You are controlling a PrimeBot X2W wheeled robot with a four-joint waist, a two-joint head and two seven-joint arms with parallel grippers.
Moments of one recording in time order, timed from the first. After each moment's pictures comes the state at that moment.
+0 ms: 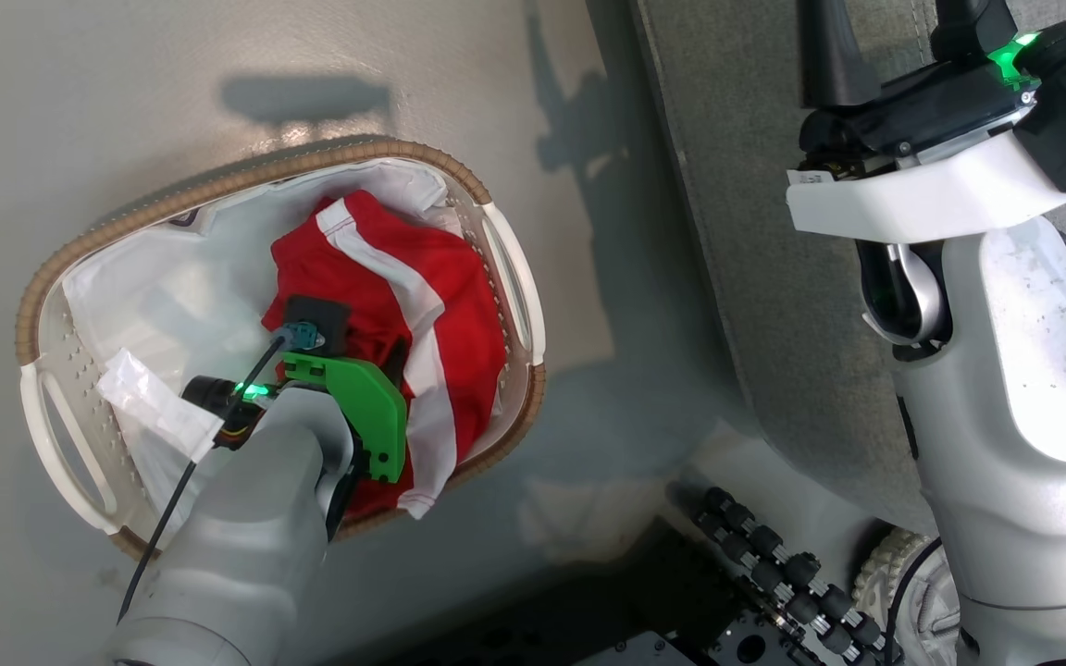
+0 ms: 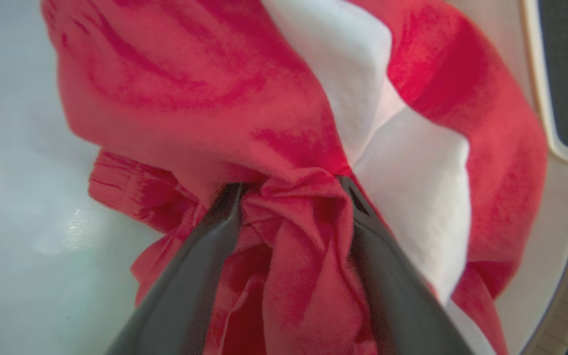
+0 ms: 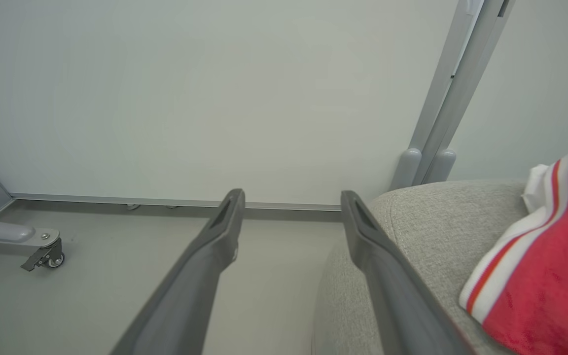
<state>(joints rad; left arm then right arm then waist) -0.84 0.05 -0.78 1.25 -0.66 -0.13 -0.15 -0.76 -0.05 0.15 0.05 0.22 0.13 -0.26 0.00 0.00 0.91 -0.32</state>
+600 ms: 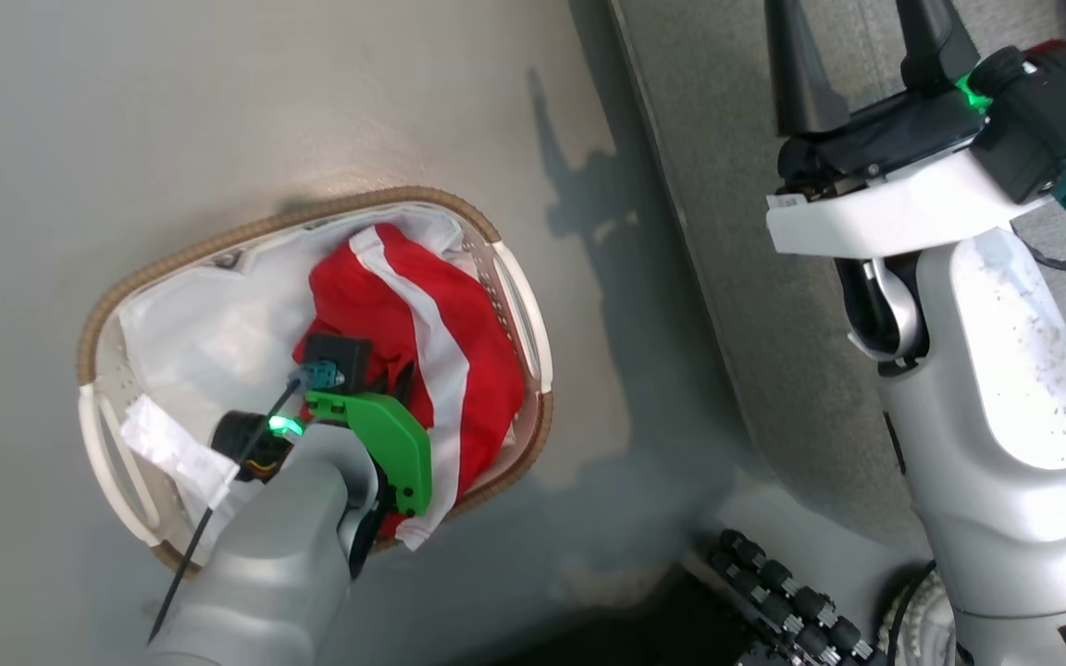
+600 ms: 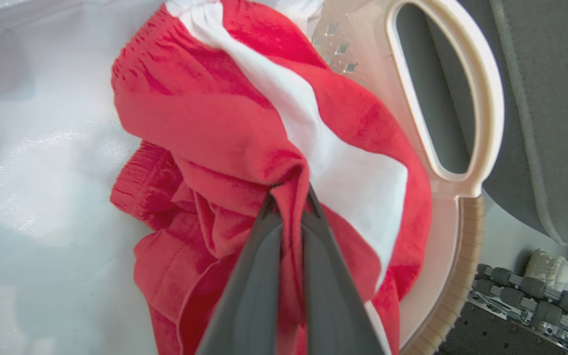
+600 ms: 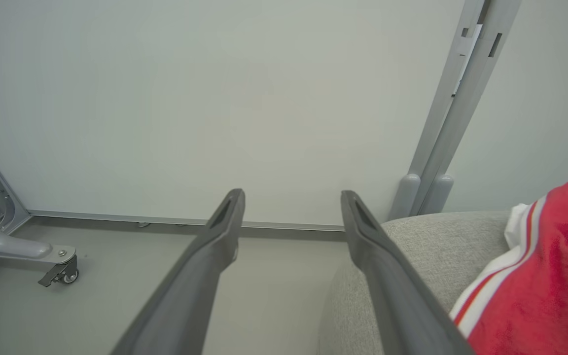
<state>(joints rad) -0.77 0.05 -0.86 1.18 -0.77 -0.13 -0.20 -0.74 -0.05 0.17 0.10 0.21 0.13 -0.26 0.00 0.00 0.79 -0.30</state>
